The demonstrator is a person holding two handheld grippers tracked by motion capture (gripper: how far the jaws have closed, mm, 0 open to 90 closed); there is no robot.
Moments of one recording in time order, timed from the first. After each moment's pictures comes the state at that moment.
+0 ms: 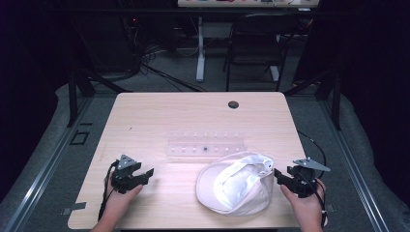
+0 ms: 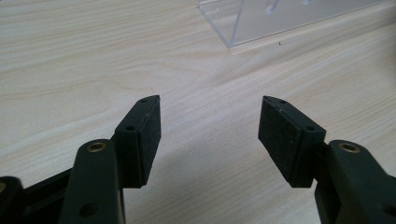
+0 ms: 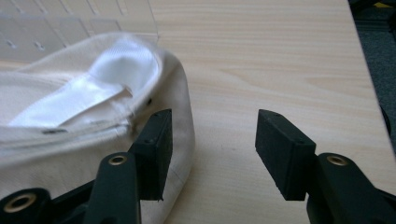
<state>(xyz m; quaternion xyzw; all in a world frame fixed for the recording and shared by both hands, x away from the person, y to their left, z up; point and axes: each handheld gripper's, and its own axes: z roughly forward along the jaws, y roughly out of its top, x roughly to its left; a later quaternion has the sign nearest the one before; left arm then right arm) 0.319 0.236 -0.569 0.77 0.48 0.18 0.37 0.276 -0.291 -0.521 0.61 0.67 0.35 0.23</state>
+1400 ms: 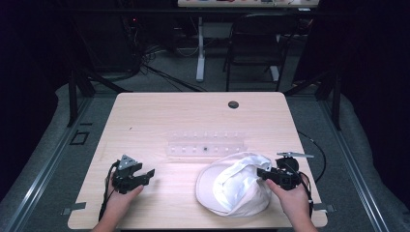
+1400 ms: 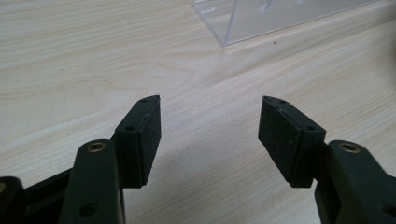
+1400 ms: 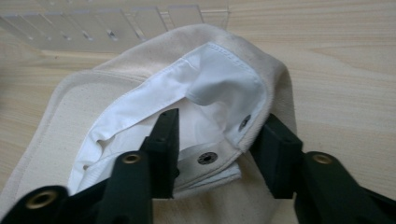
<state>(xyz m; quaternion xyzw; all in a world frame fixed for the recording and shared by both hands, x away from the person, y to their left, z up) 0.319 0.235 -0.569 0.77 0.48 0.17 0.37 0.296 -0.253 -0.510 0.63 0.69 0.35 0.10</state>
